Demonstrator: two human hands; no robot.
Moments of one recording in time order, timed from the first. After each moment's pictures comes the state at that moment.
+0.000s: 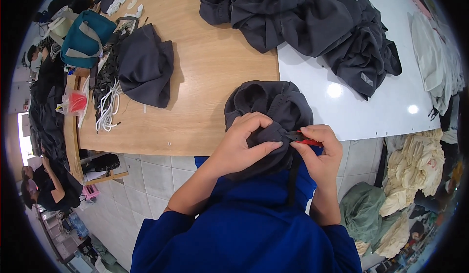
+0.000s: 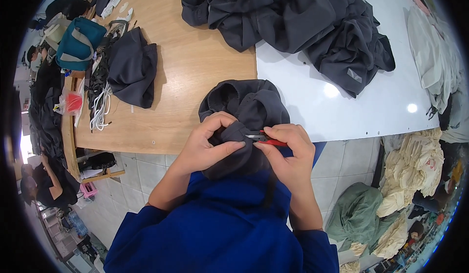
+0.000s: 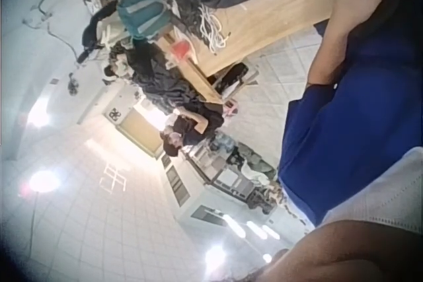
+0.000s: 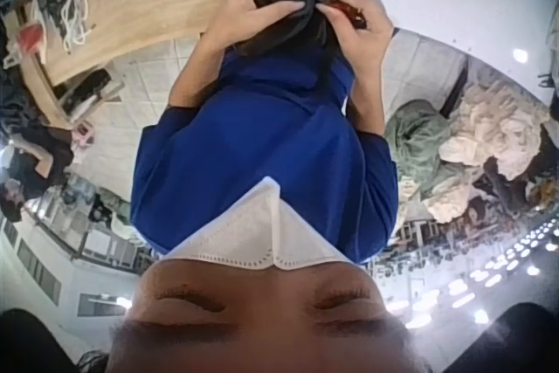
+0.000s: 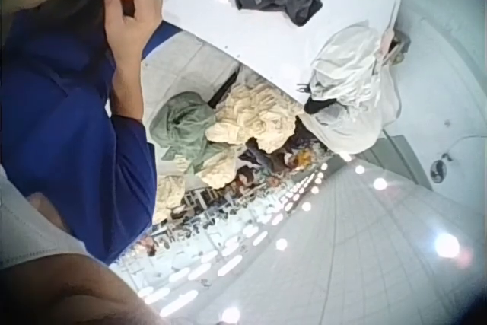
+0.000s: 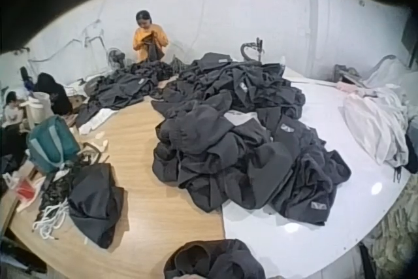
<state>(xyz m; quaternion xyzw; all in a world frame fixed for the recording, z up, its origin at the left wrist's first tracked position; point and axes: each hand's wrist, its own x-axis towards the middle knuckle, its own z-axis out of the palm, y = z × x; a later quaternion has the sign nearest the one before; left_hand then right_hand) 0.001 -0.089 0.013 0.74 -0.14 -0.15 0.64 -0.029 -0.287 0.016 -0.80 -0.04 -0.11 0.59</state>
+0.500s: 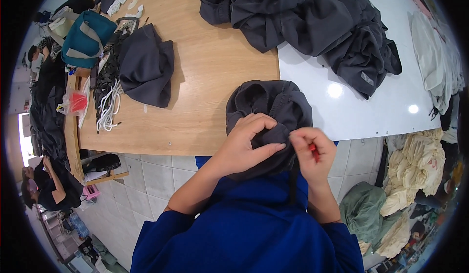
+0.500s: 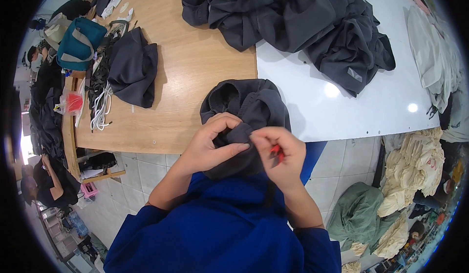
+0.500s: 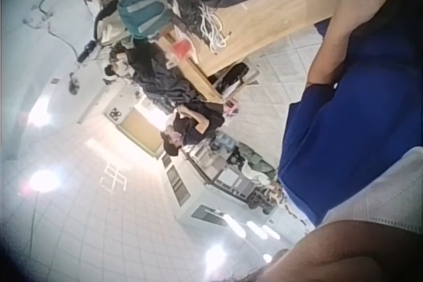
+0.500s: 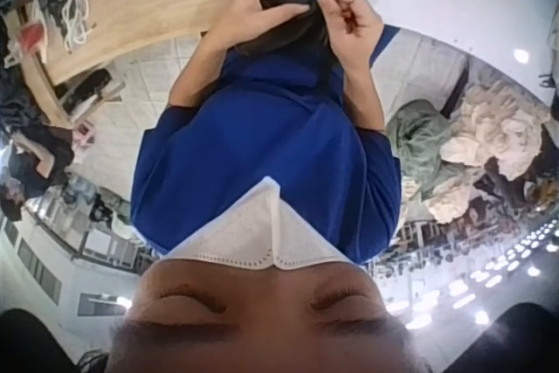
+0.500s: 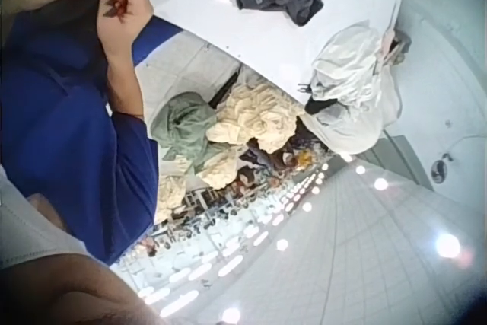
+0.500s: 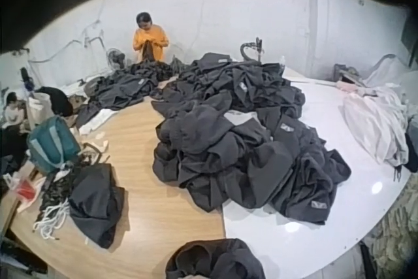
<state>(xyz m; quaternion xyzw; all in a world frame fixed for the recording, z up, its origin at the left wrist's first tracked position) 0.001 -0.091 0.012 0.77 -0.18 -0.14 0.60 -0.029 -0.270 0.010 -0.78 -0.11 -0.12 0.61</state>
